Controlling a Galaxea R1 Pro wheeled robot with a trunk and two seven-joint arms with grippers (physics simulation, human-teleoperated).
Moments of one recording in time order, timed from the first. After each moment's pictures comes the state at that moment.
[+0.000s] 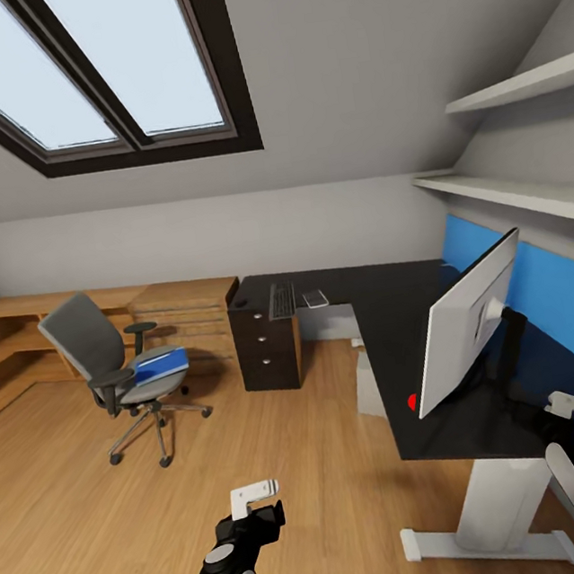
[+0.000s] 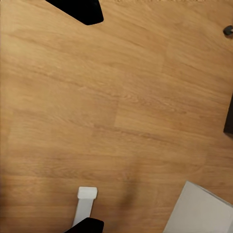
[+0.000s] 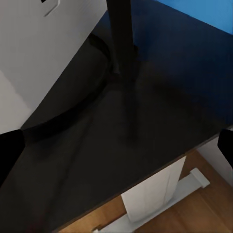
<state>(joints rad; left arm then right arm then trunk) -0.17 -0.03 -0.44 -1.34 0.50 0.48 0.56 -0.38 -0.25 -0.27 -1.12 -0.38 0.32 -0.25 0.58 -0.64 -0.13</state>
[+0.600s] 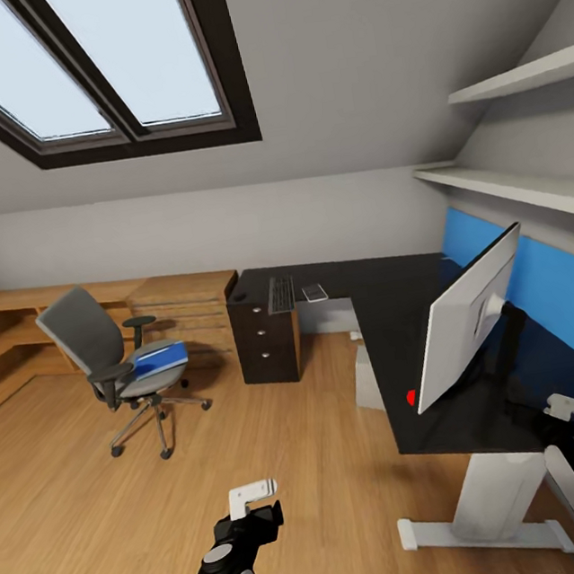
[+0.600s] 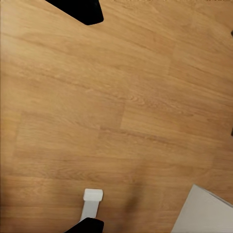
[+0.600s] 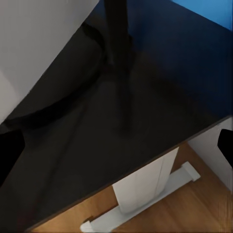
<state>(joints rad) -0.17 -0.03 -0.43 -1.34 0.50 0.48 0.56 -0.38 -0.25 -0.26 -1.10 -0.37 0.31 -0.26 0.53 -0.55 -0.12</state>
